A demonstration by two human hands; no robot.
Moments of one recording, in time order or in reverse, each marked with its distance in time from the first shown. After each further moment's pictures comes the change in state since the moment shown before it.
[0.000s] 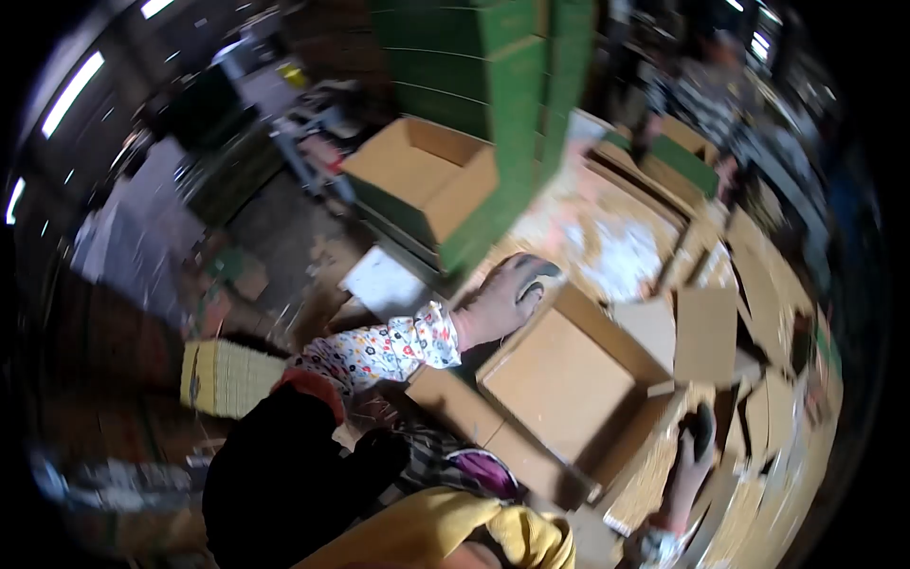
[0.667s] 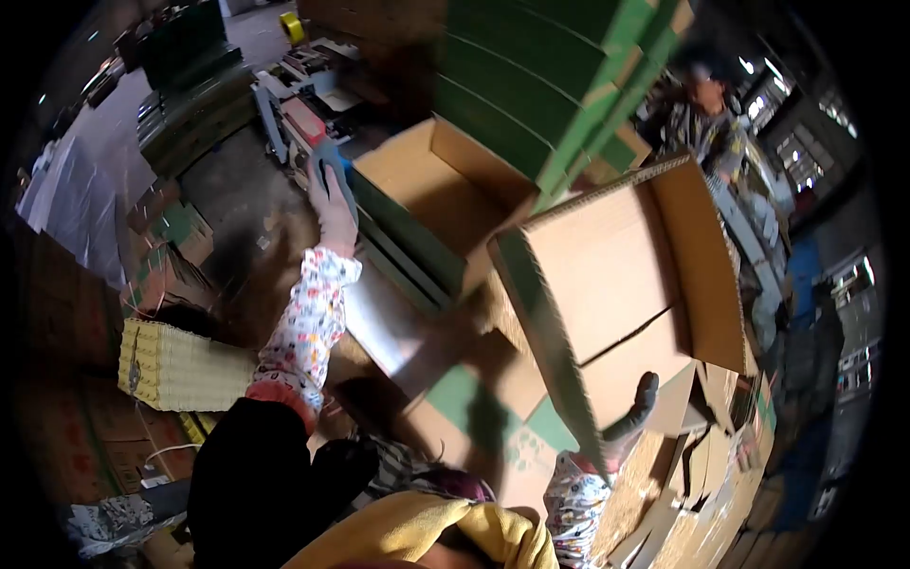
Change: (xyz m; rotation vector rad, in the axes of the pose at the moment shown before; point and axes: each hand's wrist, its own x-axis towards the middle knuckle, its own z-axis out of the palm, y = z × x) left_hand -0.023 -0.194 -0.226 -0.111 1.414 -0.175; right_hand 0.072 -0.018 0.220 -0.228 0.294 -0.445
